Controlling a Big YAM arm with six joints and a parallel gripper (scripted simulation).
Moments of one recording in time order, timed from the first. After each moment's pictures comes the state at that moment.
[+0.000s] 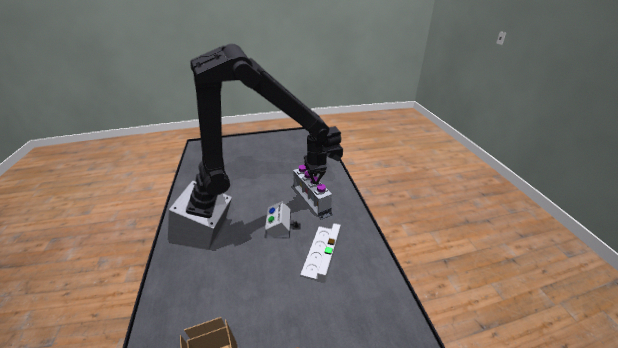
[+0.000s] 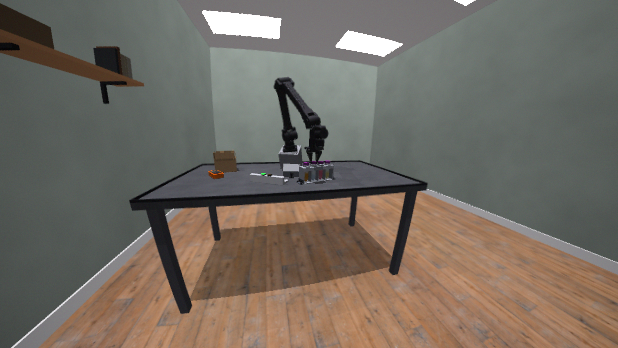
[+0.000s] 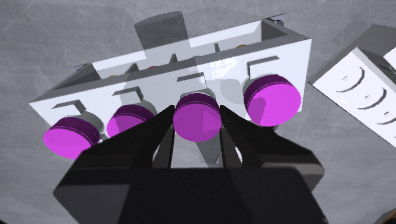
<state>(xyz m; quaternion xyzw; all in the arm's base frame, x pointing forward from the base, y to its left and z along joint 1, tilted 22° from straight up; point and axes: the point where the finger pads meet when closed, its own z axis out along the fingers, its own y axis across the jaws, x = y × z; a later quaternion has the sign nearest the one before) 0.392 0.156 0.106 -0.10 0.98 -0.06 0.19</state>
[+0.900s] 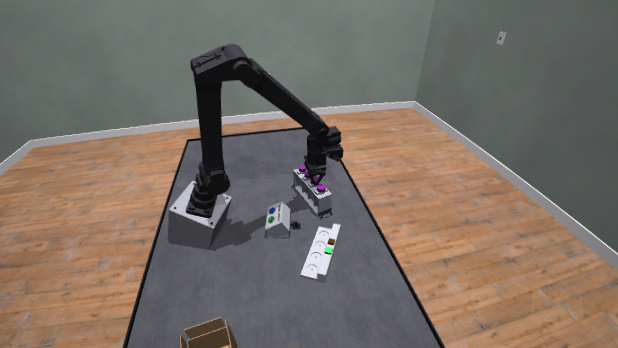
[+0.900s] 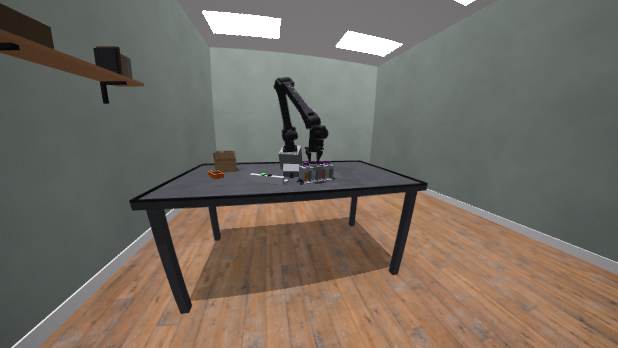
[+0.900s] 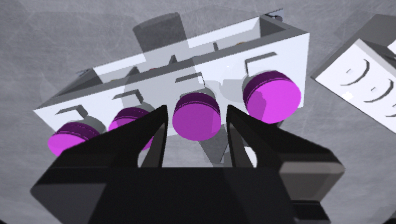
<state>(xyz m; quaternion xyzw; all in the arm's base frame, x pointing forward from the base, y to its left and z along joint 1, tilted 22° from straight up) 0.392 0.156 0.106 -0.08 0.98 -0.06 0.19</state>
